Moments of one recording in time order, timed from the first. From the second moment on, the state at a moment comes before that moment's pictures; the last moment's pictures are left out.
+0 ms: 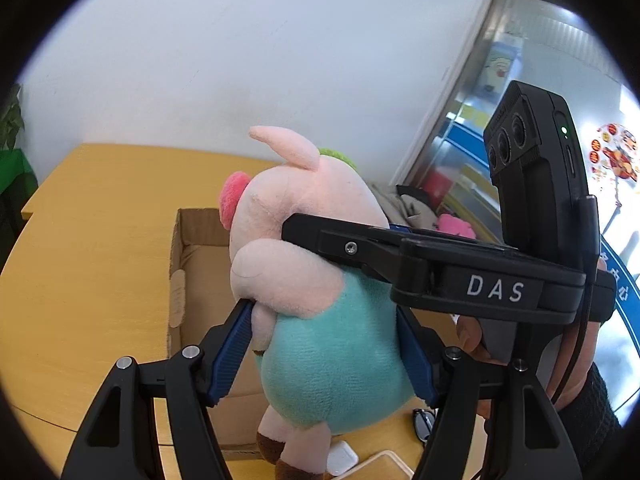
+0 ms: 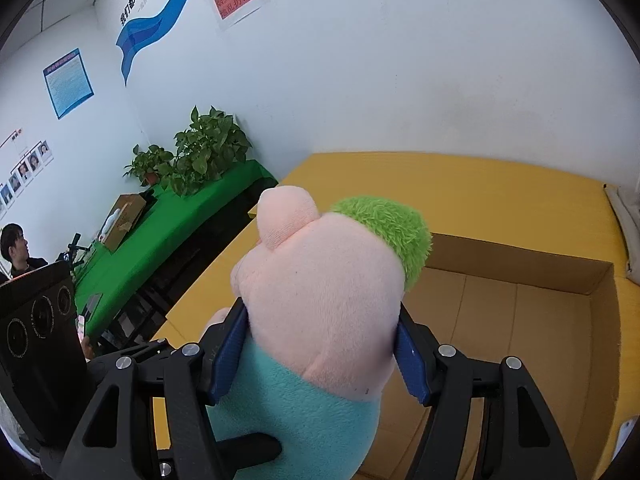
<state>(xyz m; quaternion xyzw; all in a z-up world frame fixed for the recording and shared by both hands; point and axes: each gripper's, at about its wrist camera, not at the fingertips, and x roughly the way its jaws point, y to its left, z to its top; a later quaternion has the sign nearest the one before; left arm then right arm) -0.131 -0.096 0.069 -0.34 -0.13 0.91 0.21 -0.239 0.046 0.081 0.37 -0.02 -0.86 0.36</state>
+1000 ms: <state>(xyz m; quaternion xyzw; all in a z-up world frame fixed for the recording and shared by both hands) -0.309 -0.077 -0.061 -0.52 -0.09 0.84 0.13 -0.421 0.033 -0.076 0.47 -0.11 -0.79 0.38</state>
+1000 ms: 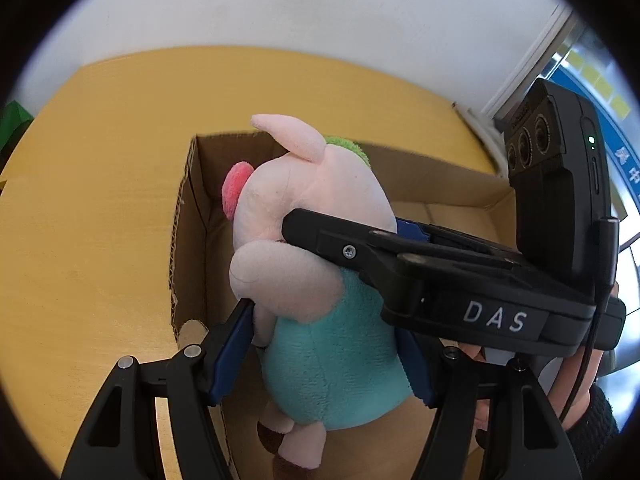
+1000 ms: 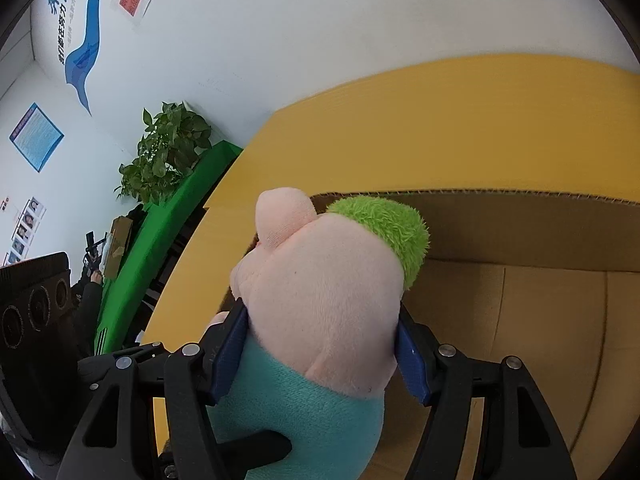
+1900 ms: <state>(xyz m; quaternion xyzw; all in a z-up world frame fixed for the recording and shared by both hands) -0.207 -0.092 0.053 -0.34 -0.10 0.93 0.08 -0.348 0.086 0.021 0.40 -0.06 -0.85 0.34</state>
